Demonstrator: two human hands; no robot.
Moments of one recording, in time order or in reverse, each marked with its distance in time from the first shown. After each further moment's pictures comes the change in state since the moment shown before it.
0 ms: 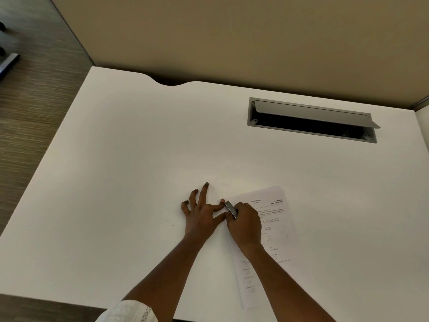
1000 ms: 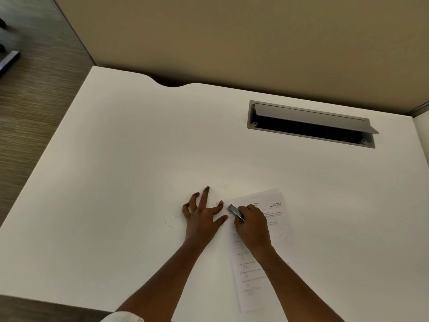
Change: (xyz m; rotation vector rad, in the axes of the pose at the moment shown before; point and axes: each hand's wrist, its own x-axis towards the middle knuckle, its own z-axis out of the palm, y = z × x) left_hand -0.004 0.005 0.006 -0.031 0.080 0.024; right_hand 0.011 0.028 -0.015 -0.123 0.004 -0.184
